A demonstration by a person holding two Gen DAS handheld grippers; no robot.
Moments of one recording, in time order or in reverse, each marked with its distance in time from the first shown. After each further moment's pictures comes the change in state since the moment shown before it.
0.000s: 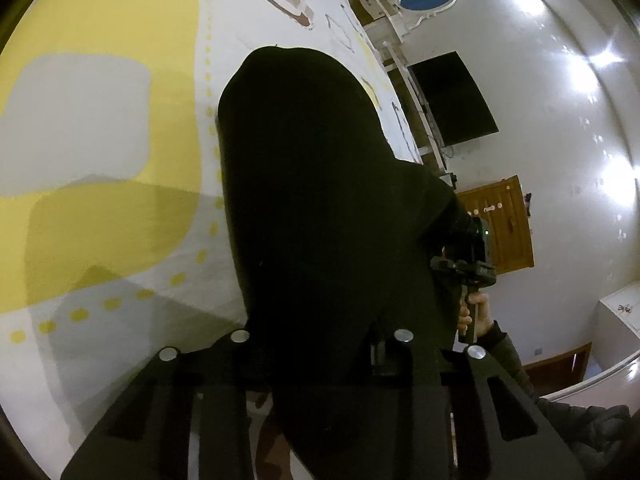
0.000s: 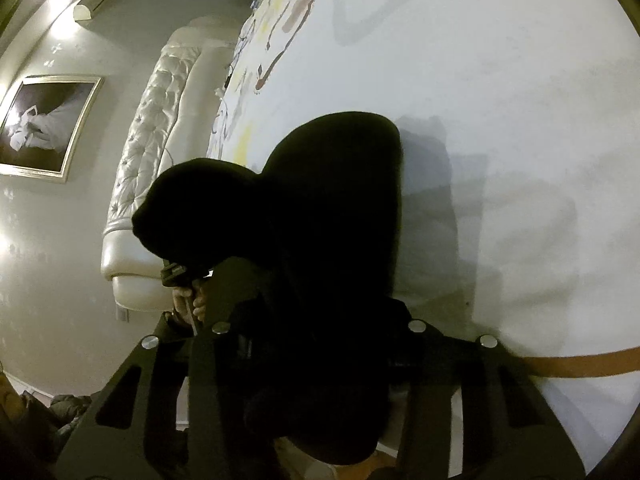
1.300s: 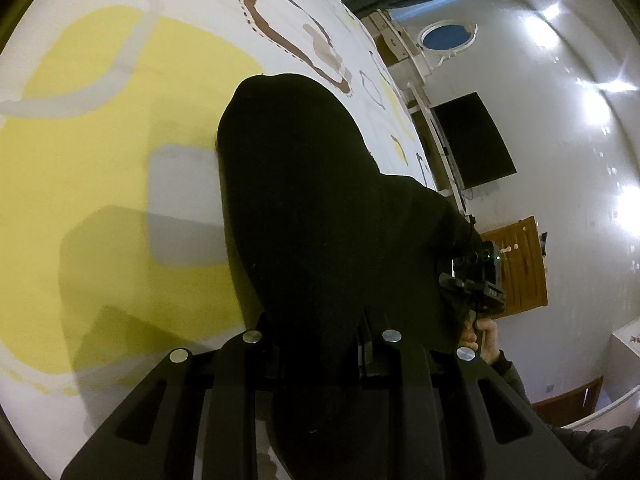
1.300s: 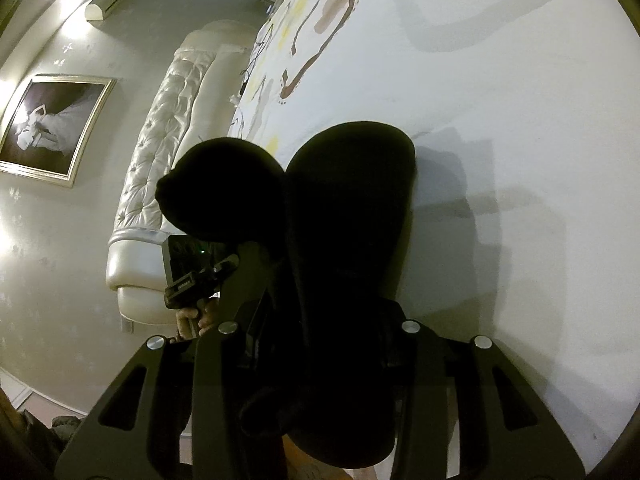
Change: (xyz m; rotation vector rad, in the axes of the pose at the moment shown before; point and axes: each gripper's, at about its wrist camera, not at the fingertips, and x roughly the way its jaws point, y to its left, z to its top) left arm -0.061 0.029 0.005 -0.043 -0.144 0.081; right arm 0.062 0.029 0.037 -0.027 -0.029 0.053
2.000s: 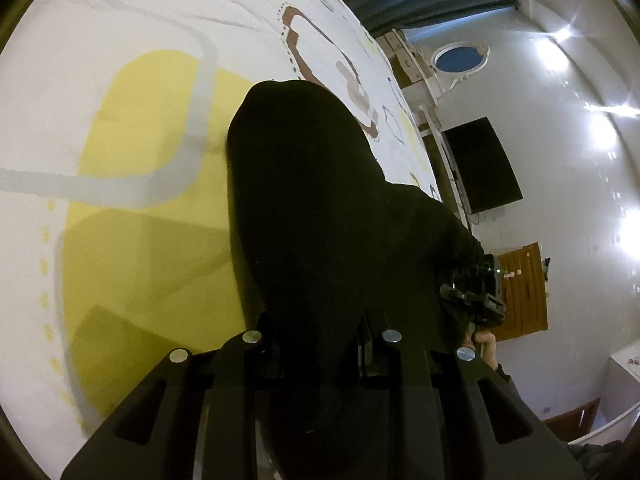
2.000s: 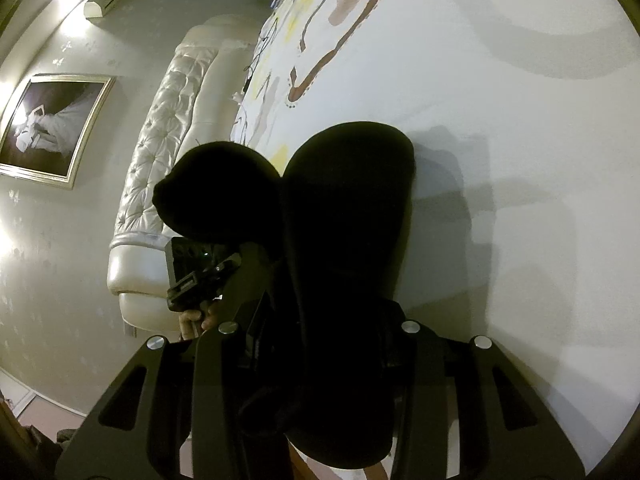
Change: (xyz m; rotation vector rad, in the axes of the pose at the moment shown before) left arm -0.044 0.027 0.000 -0.053 -0.064 0.022; right arm 0.032 0.019 0.015 -0.002 0.008 0.010
